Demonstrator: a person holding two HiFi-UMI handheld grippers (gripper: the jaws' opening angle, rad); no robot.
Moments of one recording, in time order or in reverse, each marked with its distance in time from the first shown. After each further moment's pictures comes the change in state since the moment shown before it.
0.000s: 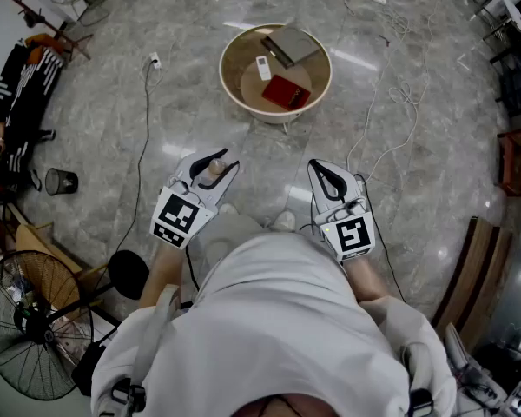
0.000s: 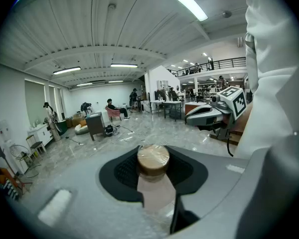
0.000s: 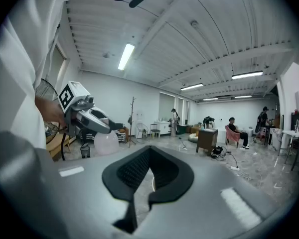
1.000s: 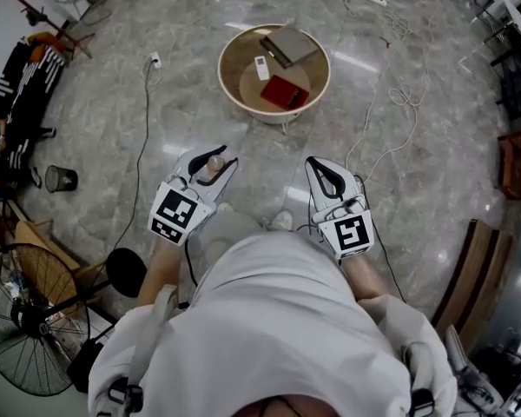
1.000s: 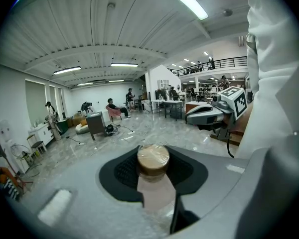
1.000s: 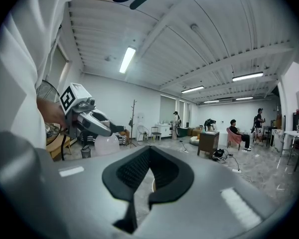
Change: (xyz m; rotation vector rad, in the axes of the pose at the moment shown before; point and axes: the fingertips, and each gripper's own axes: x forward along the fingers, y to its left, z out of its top) left arm 0.008 -0.010 0.009 -0.002 0.008 0.011; right arm -0.011 -0.010 0.005 -0.003 -0.031 0.015
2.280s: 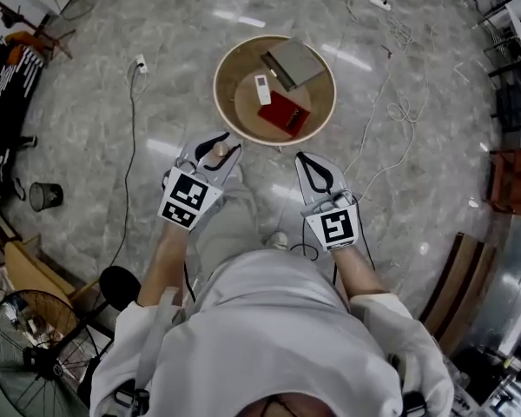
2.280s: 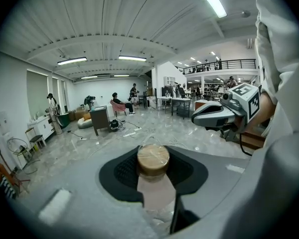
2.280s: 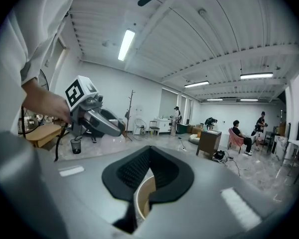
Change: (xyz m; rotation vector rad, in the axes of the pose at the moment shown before) left arm 0.135 0.216 -0.029 -0.056 0.036 0.011; right arm 0.230 -0.077 -0.026 -0.087 0.064 0.004
